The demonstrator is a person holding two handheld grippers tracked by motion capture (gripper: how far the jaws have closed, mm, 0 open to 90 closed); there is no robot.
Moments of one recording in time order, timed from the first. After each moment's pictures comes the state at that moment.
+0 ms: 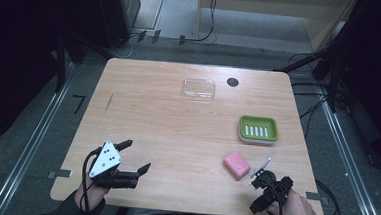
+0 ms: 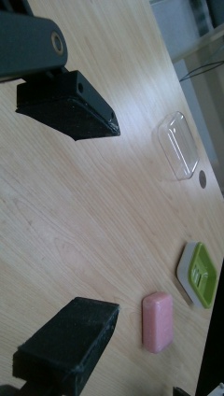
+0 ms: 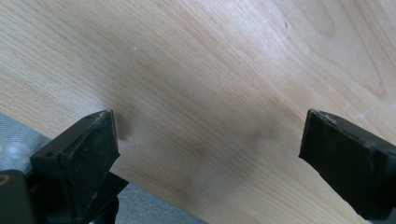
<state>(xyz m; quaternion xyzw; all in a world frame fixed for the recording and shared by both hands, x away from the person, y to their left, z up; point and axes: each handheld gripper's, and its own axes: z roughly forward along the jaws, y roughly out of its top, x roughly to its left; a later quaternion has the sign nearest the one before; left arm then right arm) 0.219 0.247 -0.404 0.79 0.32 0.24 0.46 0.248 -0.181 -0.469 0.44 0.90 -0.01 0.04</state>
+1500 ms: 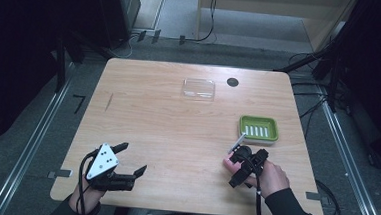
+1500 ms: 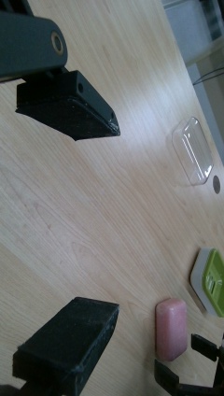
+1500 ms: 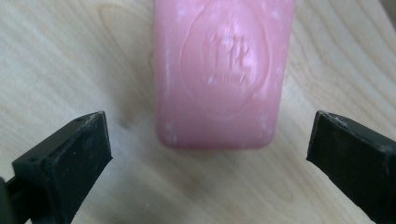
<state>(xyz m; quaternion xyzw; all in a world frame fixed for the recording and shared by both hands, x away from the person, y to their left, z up) 0.213 0.254 -0.405 0.80 0.33 0.25 0.44 0.314 -0.125 -0.460 0.39 0.92 0.02 0.05</state>
